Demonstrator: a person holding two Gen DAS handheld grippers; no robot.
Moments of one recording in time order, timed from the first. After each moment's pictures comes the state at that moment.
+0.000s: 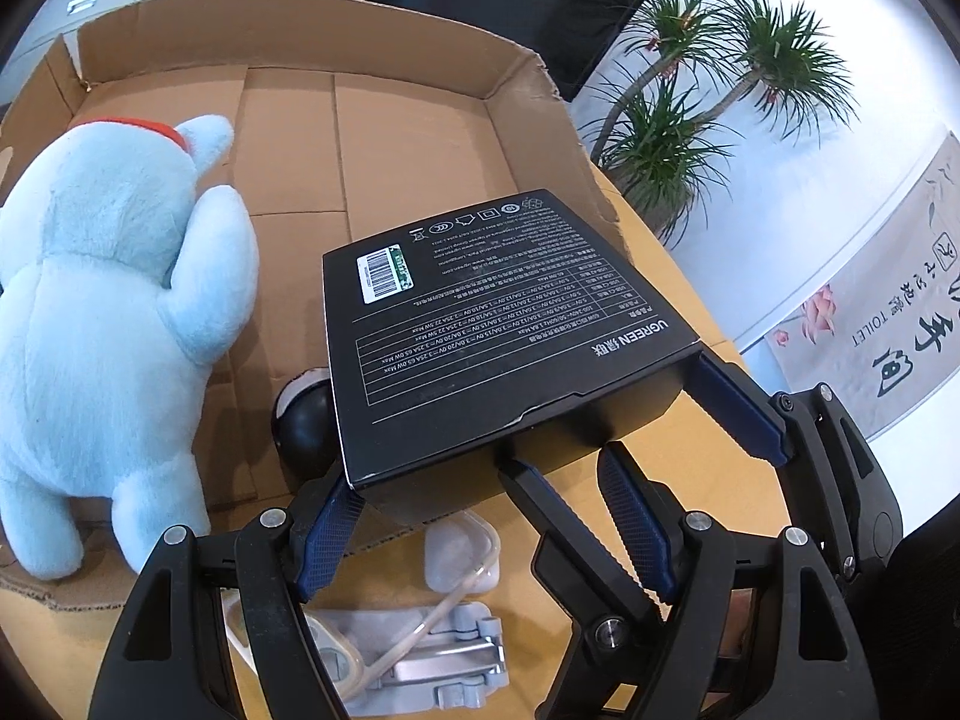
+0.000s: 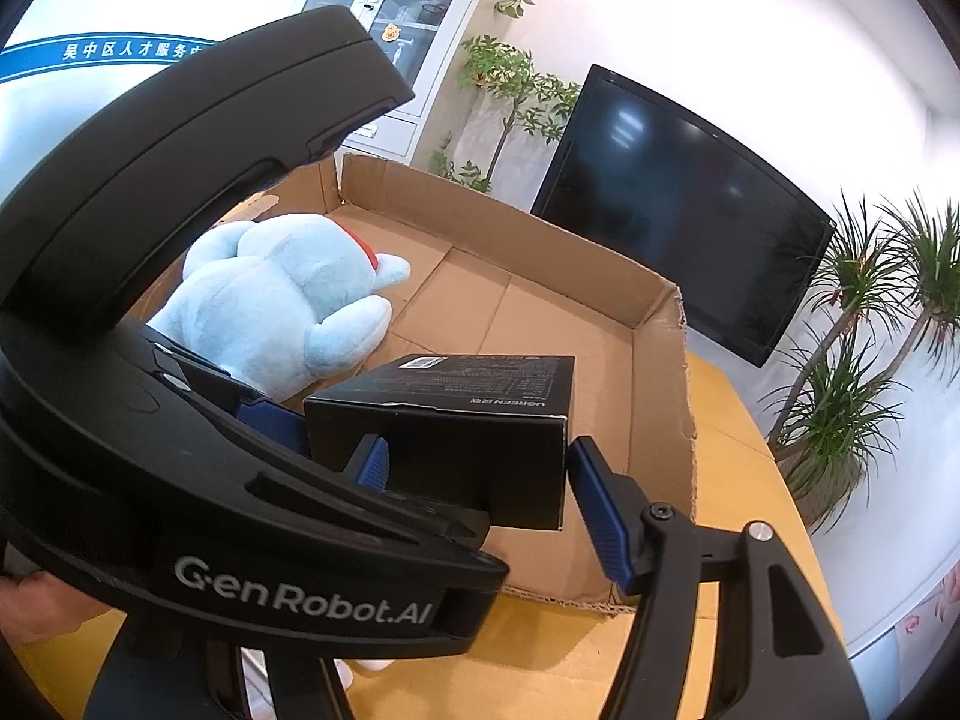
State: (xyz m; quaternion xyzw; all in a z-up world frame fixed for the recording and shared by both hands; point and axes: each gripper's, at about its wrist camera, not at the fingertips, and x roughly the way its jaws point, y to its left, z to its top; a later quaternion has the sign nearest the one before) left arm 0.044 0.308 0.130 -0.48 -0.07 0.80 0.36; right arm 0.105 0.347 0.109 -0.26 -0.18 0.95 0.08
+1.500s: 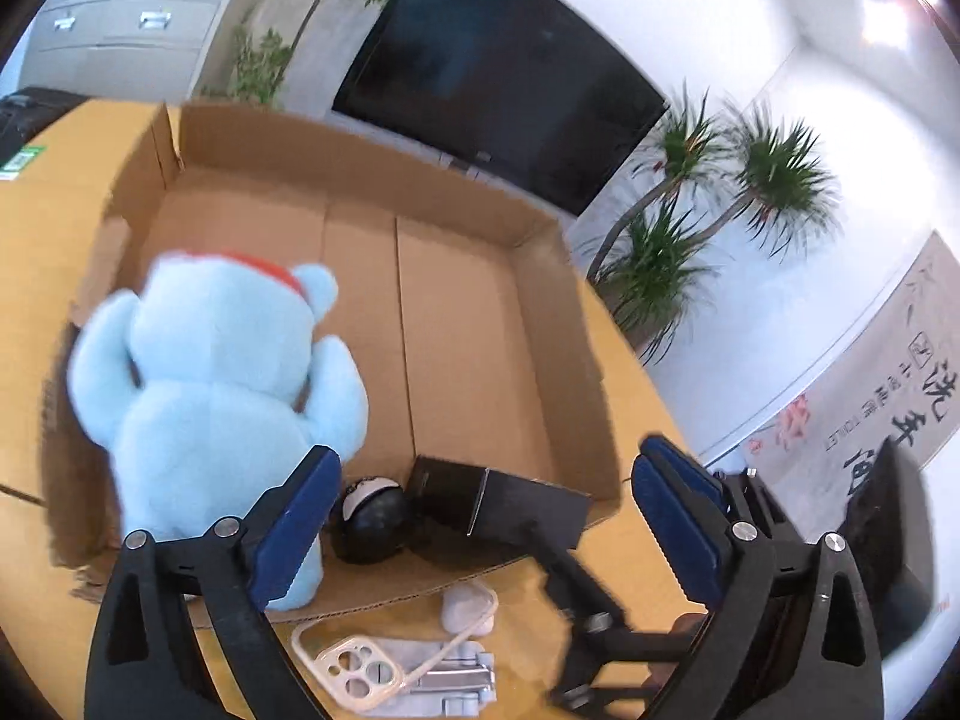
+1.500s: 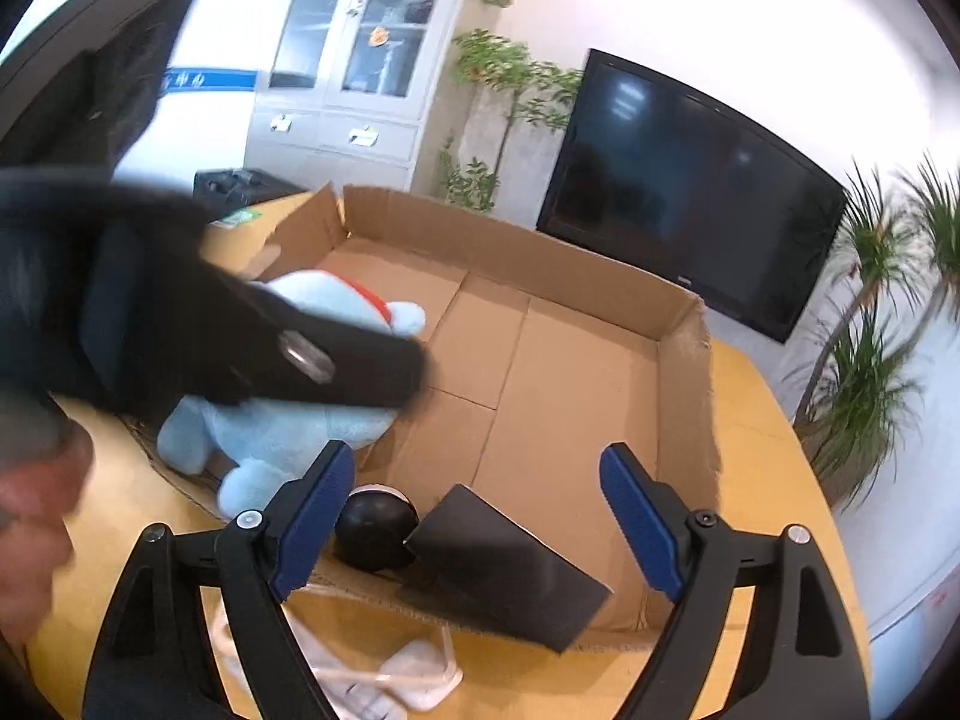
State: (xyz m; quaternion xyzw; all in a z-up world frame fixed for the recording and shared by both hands) left arm 0.028 0.244 0.199 -0.39 -0.17 0.84 0.34; right arm 0.091 0.350 0.158 -0.28 -0.11 0.95 0.07
